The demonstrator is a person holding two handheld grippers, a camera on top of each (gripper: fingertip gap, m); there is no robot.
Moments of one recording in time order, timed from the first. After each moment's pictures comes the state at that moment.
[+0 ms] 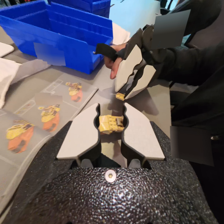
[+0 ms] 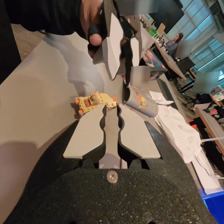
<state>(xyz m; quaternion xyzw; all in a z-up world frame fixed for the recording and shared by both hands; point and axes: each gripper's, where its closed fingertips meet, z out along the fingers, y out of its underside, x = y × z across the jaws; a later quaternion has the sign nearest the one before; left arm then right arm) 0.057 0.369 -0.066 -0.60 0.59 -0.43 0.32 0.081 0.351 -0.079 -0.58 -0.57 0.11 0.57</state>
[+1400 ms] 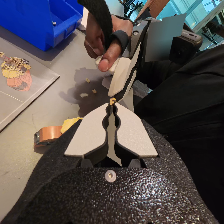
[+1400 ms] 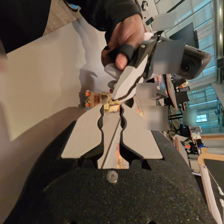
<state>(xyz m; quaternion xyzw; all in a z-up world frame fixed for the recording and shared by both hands) 0.074 0.327 -0.081 -0.61 0.54 -0.56 0.12 0.073 0.331 -0.081 -0.45 -0.71 0.03 0.54</state>
